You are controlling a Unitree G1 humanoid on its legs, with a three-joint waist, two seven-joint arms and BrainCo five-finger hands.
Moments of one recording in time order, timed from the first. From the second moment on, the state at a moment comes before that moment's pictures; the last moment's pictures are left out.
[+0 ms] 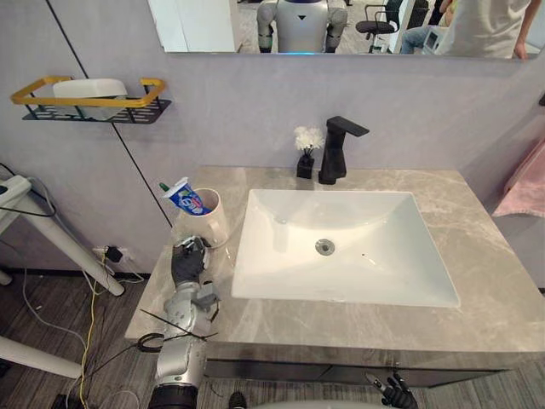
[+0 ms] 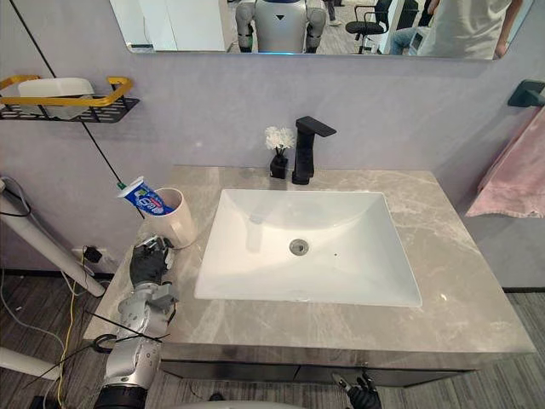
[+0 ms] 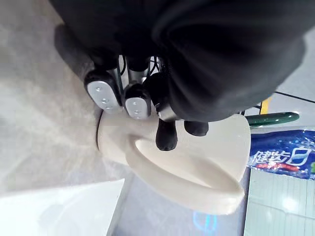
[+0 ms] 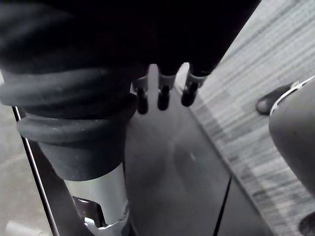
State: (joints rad) left arm 0.06 0.06 0.02 0.06 -0.36 -0.14 0.18; right arm 0.35 0.08 -0.31 0.64 0.23 -0.03 -0.04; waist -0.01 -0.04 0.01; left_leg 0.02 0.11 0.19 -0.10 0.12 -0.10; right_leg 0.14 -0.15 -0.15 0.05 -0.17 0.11
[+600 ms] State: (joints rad) left arm 0.04 0.01 -0.06 0.01 -0.36 -0.13 0.18; right arm 0.38 0.08 -0.30 0.66 0.23 -0.03 -0.04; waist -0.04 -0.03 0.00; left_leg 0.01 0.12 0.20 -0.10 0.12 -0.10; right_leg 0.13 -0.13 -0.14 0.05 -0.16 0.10
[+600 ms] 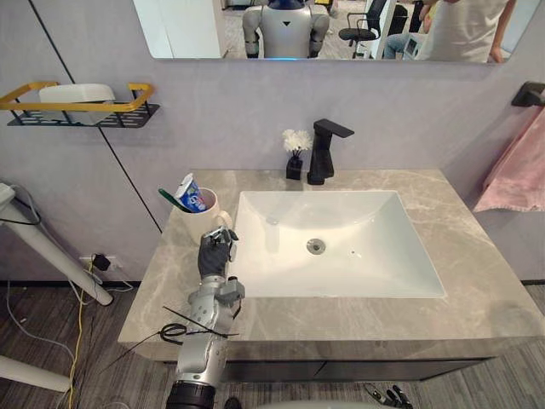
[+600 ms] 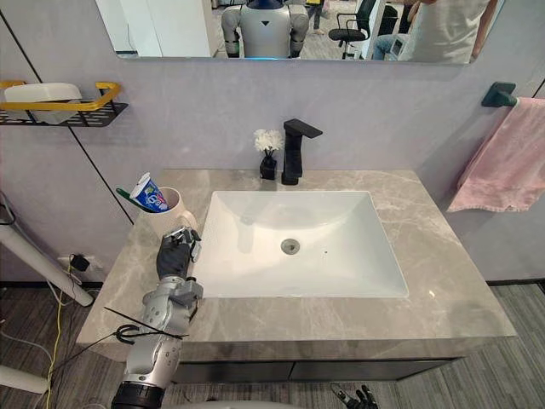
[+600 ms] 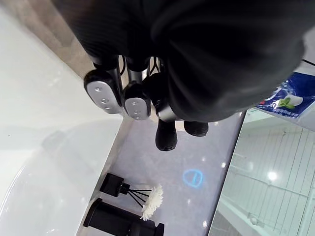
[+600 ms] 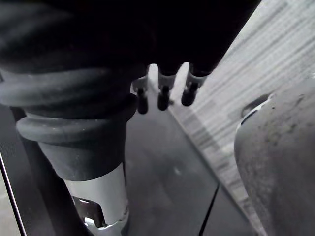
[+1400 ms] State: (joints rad) left arm -0.07 0.08 0.05 0.15 -0.35 -0.13 0.18; right arm 0.32 0.07 -0.33 0.69 0.23 -0.03 -0.04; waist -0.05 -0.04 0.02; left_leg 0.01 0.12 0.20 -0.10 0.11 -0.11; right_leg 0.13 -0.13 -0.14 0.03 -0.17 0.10
